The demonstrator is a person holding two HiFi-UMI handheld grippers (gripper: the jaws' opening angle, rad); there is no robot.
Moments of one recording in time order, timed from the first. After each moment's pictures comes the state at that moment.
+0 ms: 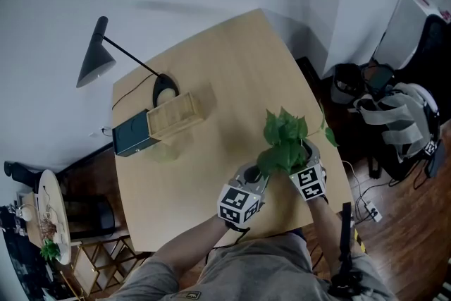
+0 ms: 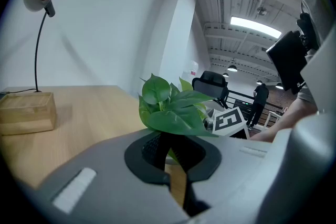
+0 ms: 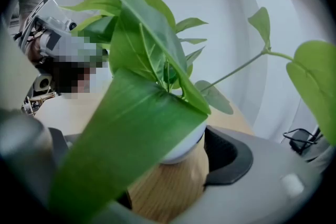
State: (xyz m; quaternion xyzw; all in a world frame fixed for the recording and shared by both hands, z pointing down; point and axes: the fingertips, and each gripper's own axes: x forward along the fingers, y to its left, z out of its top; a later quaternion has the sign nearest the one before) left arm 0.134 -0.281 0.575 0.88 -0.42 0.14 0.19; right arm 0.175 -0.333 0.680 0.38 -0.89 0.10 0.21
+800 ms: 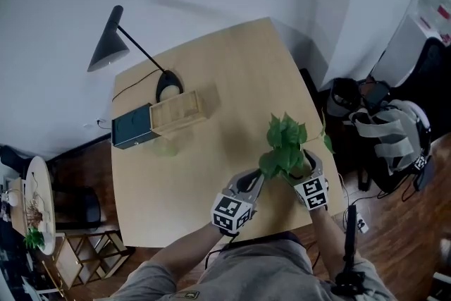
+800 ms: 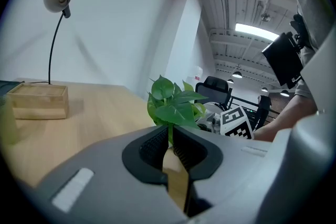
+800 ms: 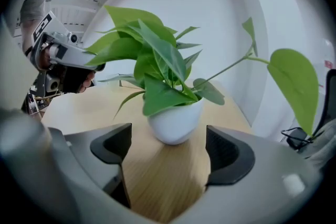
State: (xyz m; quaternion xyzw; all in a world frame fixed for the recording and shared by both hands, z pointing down) left arm 0.111 -0.249 0.578 0.87 -0.44 0.10 0.20; right arm 0.198 -0.302 0.683 0.37 -0.90 0.11 0.23
